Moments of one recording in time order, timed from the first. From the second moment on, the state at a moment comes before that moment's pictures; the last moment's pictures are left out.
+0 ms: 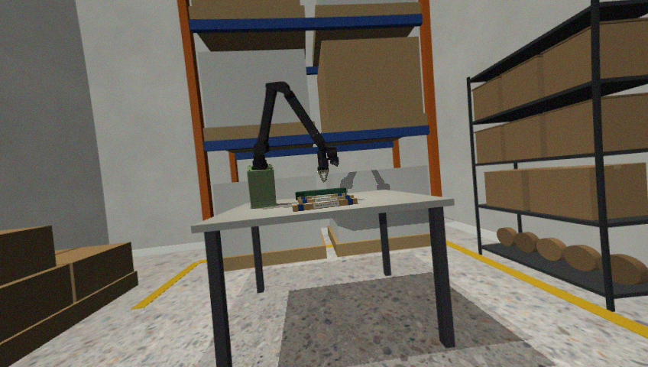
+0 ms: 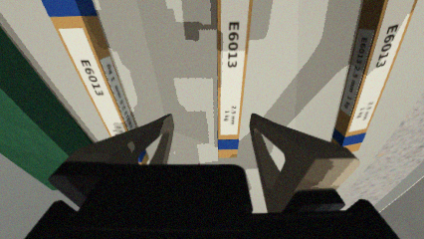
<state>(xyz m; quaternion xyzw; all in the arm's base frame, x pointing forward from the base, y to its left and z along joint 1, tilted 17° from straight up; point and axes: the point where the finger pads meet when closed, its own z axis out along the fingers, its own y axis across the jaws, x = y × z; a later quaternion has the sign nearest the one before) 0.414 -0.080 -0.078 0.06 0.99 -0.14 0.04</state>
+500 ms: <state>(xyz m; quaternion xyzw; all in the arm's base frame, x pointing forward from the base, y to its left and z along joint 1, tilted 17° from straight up) 0.403 0.010 -0.108 0.05 0.99 -0.14 0.04</state>
